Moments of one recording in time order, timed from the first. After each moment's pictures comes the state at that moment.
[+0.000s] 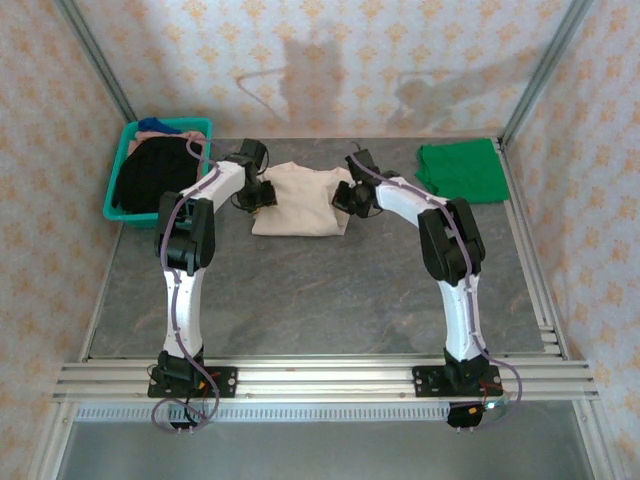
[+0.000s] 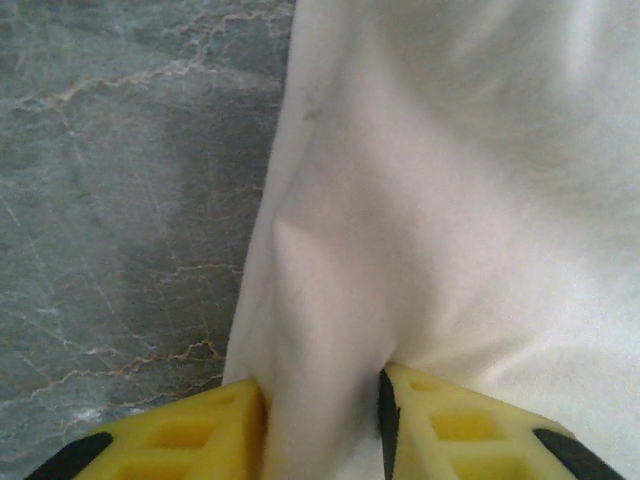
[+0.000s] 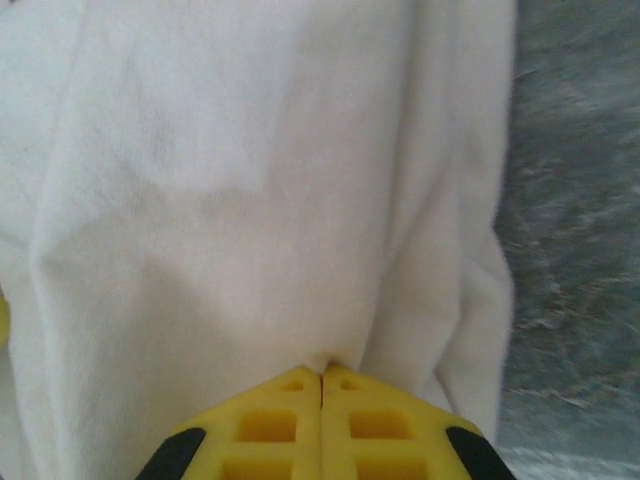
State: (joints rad) left arm -0.15 2.25 1.80 -0.82 0.09 -0.47; right arm 0.43 2.16 1.64 -0.49 -0.22 0.74
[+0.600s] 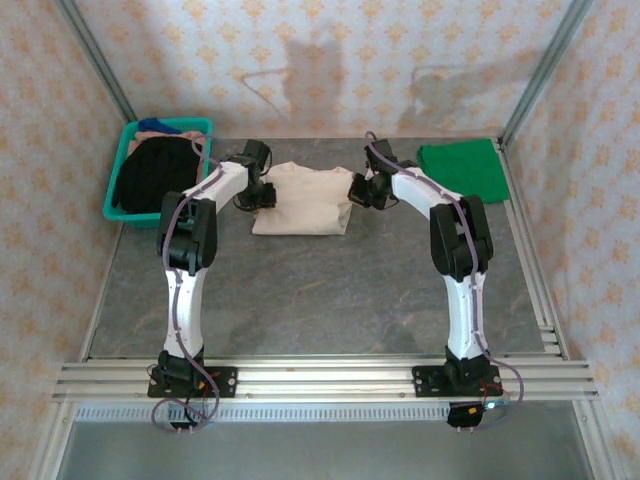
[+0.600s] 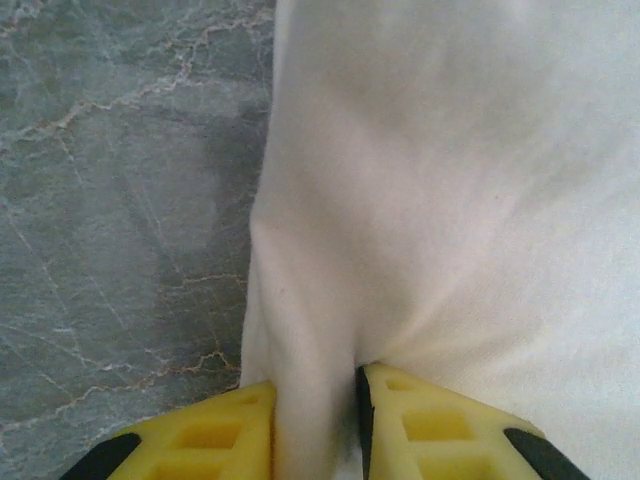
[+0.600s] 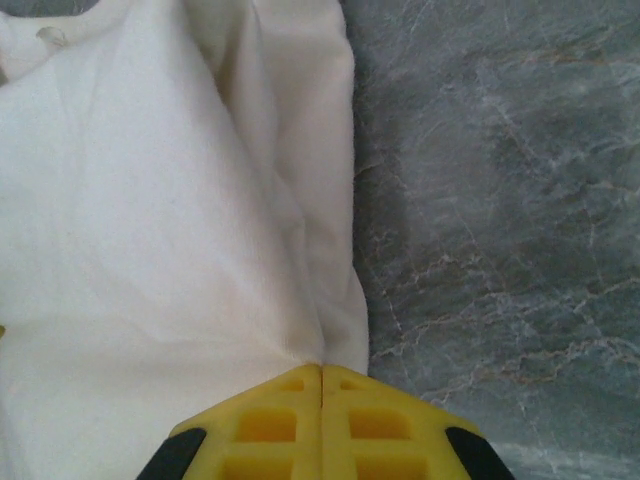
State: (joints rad) left arm -0.17 2.26 1.81 -0.83 0.02 -0.37; right arm 0.33 2.18 1.72 -0.60 -0.28 0.64
